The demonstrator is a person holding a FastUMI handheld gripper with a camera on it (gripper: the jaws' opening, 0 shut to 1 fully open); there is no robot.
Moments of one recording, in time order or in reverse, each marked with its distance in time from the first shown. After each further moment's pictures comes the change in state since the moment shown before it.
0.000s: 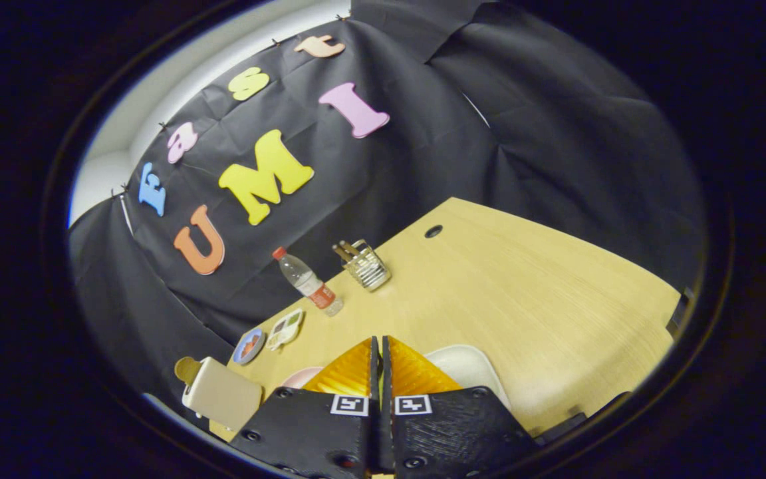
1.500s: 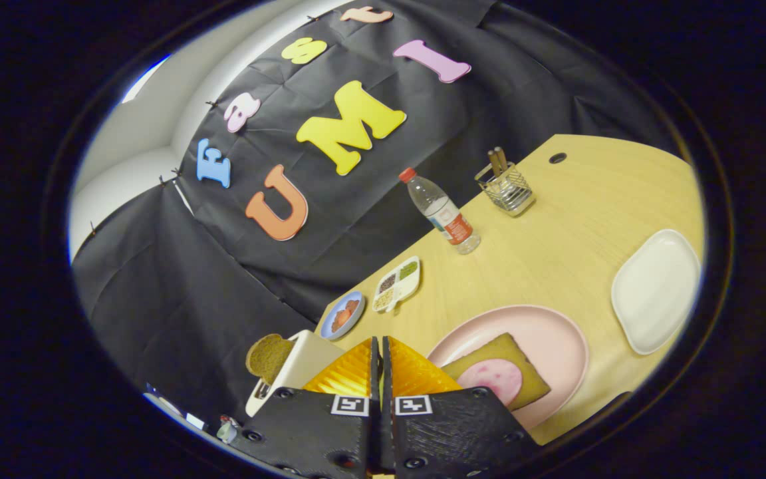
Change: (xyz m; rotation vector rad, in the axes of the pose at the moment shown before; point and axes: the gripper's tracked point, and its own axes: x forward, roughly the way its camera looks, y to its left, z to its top) arm 0.060 0.188 -0.138 0.045 0.136 0.249
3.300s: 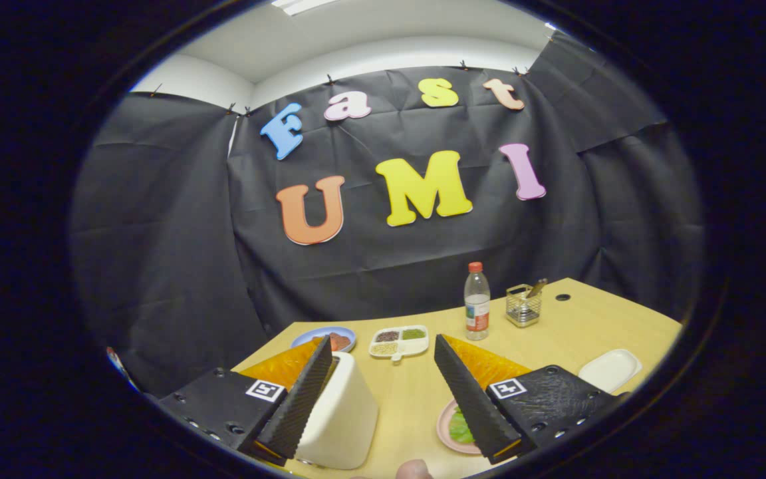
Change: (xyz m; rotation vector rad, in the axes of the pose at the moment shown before) arm 0.004 0.181 -0.034 -0.546 -0.296 -0.141
